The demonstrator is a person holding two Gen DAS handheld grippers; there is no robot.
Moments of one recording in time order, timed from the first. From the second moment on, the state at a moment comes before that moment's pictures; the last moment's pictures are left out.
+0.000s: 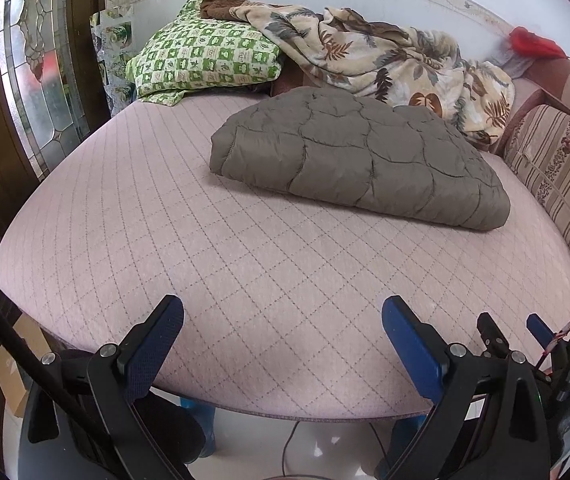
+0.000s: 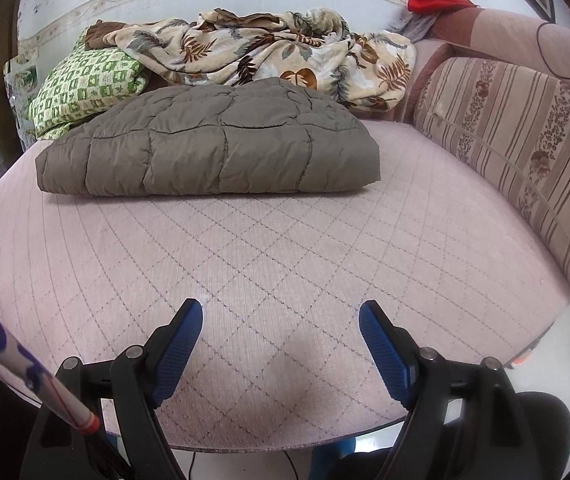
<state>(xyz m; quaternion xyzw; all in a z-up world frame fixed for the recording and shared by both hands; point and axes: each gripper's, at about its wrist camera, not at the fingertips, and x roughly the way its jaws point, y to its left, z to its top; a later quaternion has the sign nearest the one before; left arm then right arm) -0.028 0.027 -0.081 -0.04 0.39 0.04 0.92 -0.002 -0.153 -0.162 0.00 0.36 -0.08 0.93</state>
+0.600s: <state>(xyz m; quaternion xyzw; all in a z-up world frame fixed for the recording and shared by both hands) -0.026 0.019 -0.088 -0.04 0.40 0.04 0.92 0.000 -0.152 -0.167 0.00 0.37 -0.09 0.92</state>
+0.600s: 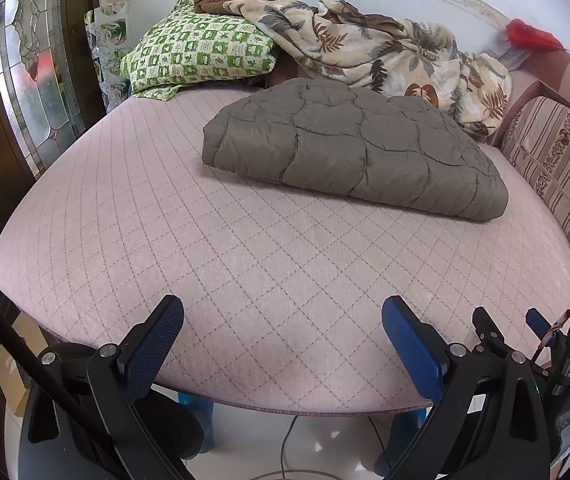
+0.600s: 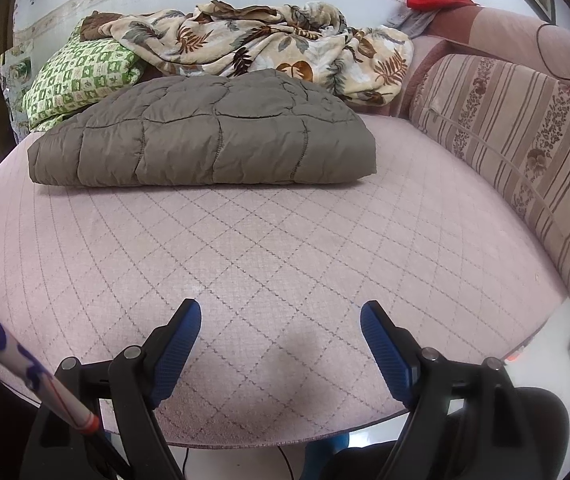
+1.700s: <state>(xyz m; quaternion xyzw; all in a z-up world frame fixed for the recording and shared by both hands) -0.019 0.023 -0.109 -0.04 0.43 0.05 0.90 0.005 -0.139 -0.176 -0.03 0.38 -0.09 0.92</state>
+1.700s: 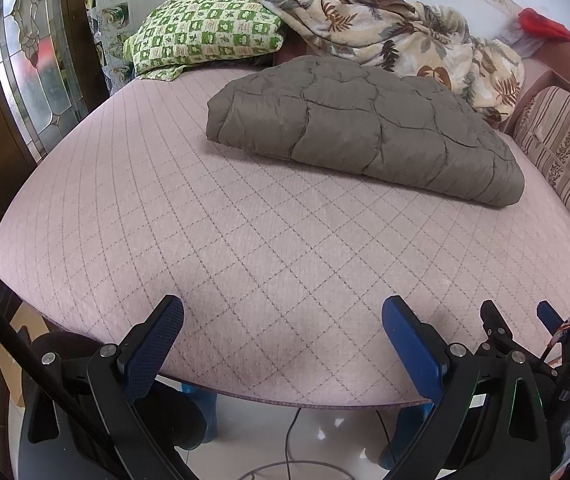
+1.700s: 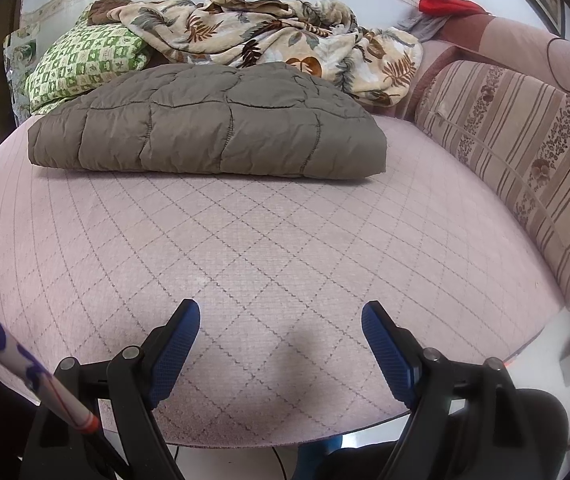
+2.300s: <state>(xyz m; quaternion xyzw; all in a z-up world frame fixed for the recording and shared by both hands) -0.016 0.021 -0.117 -0.04 0.44 0.05 0.90 0.005 -0.131 -0.179 -0.04 0.38 -0.09 0.92</state>
